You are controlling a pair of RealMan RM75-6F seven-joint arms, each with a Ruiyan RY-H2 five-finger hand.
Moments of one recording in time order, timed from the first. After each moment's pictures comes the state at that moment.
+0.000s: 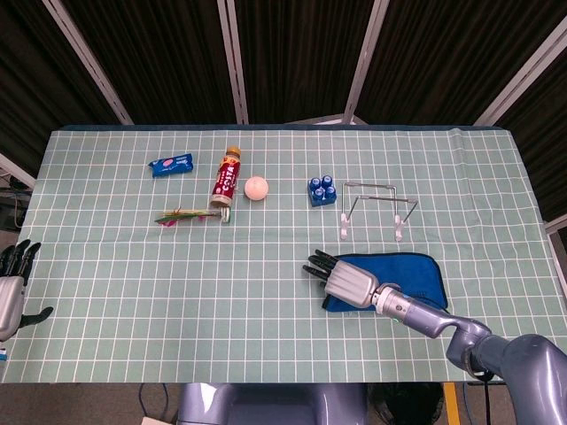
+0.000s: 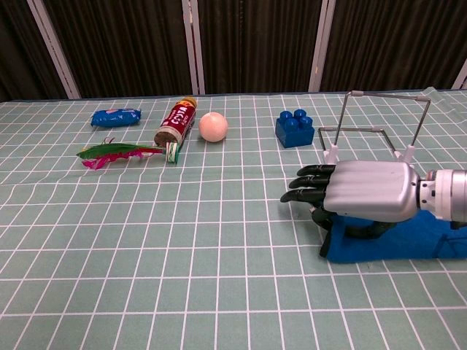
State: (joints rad) left arm -0.13 -1.07 -0.06 -1.77 1.26 1.39 0.32; right arm 0.84 -1.61 -0.19 -0.93 -1.90 1.05 -0.04
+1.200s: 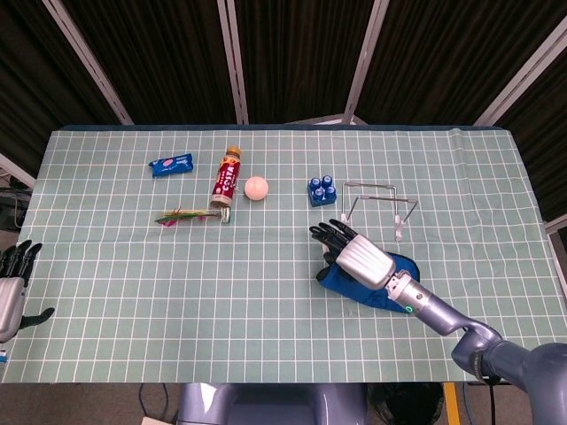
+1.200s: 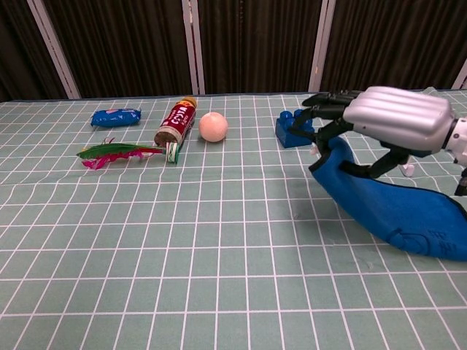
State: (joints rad) left arm -0.13 -1.06 -0.06 -1.78 1.28 1.40 0.30; right arm 0.77 -1.55 -0.07 -0.99 -1.78 1.29 0.17
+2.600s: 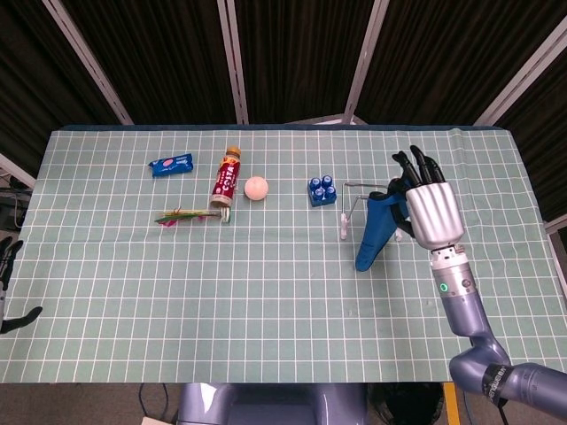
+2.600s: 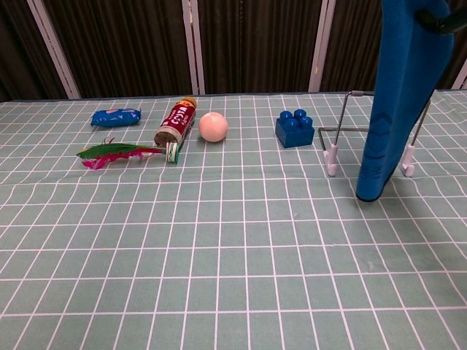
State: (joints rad) left arm -0.08 -1.01 -0.06 -1.80 1.36 1.49 0.22; right arm 0.64 -1.28 0.26 -1.62 -1.24 1.34 -0.35
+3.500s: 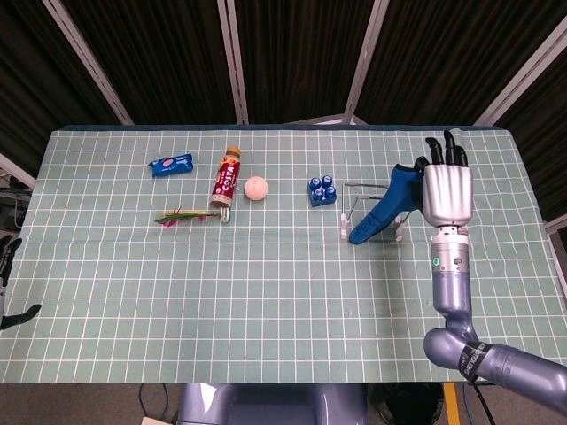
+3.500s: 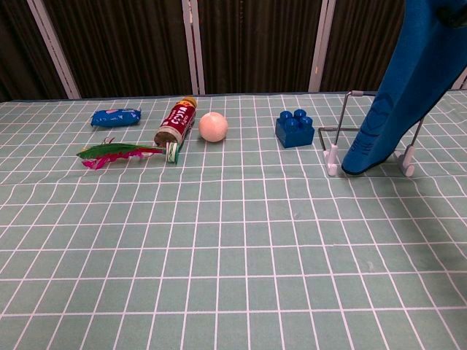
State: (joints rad) left arm -0.09 -1.01 -0.07 -1.79 1.32 1.45 0.22; right arm 0.69 -1.36 0.41 -1.61 -0.90 1.36 -0.69
